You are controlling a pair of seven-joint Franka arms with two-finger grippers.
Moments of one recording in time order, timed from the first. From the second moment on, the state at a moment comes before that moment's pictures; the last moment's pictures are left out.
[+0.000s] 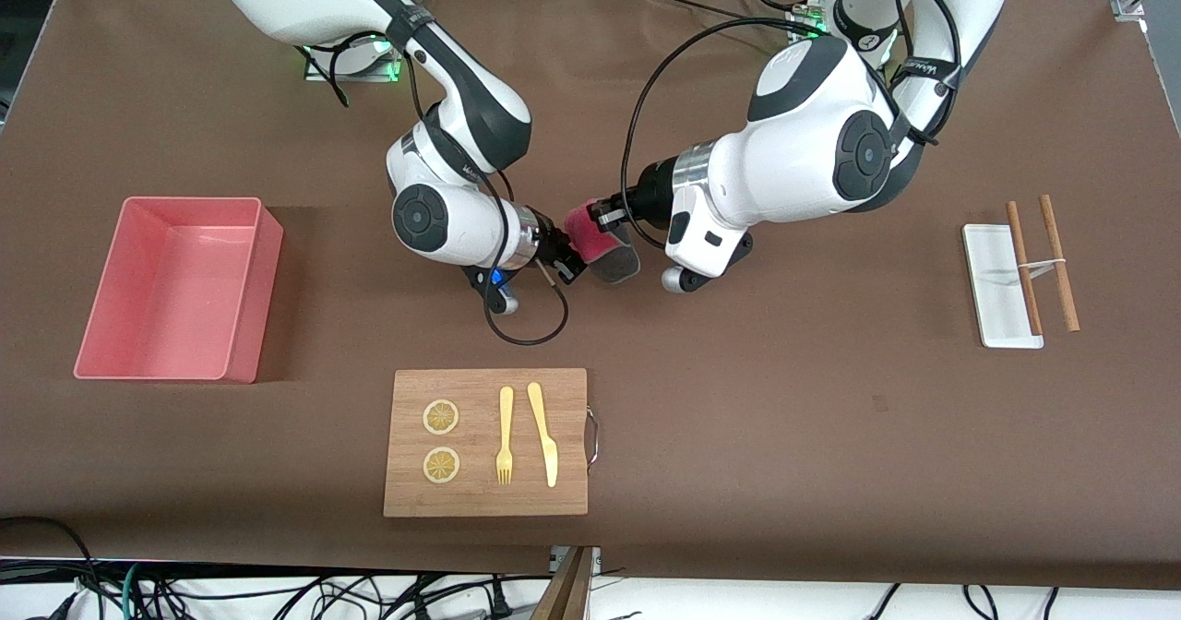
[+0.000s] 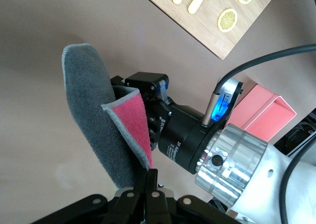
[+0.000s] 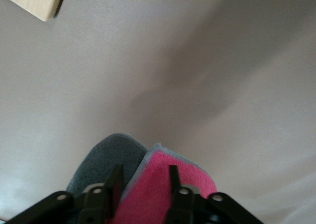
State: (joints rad) left arm -0.08 0.54 -0.62 -1.34 -0.42 1.95 -1.06; right arm 0.30 0.65 0.39 -1.50 0.31 2.15 1.36
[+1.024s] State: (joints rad) left arm -0.08 0.54 -0.62 -1.34 -0.42 1.95 -1.06; right arm 0.30 0.65 0.42 -1.52 0.35 2.15 1.37
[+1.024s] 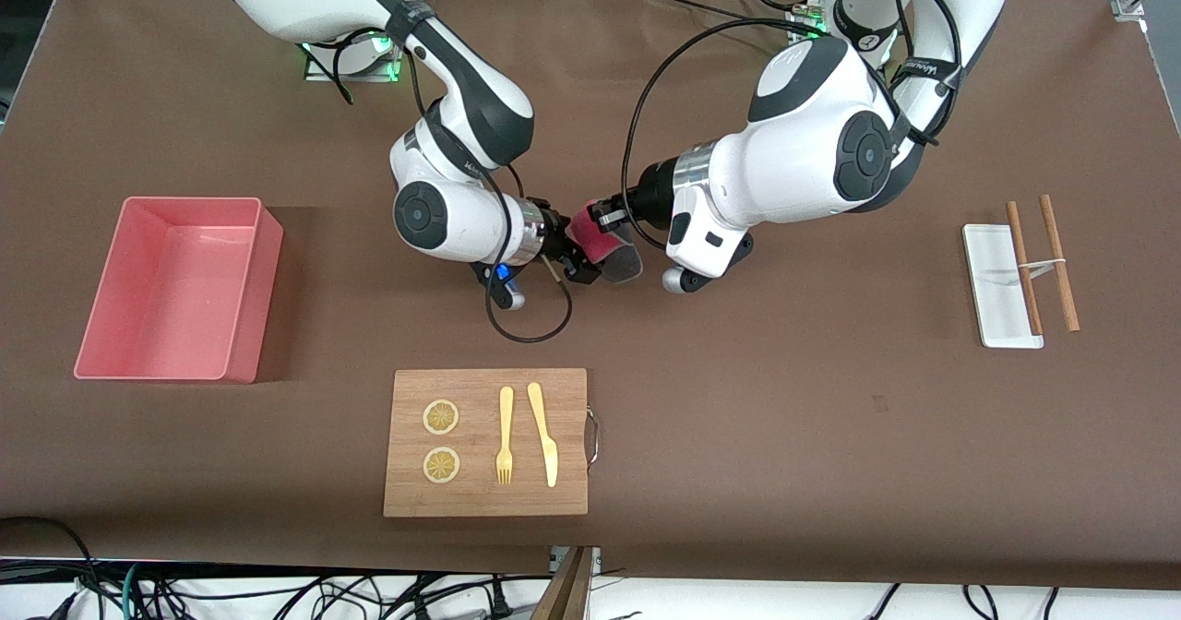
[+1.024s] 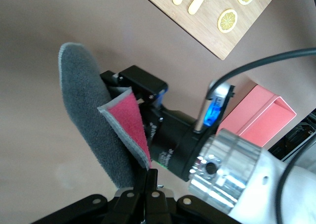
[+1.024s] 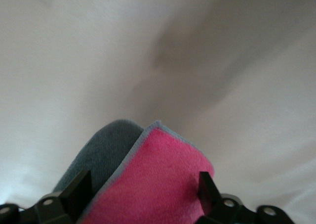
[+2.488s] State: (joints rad) left arm -0.08 0.54 -0.62 -1.34 -0.42 1.95 -1.17; right arm 0.25 0.64 0.40 -1.49 0.33 2.00 1.26
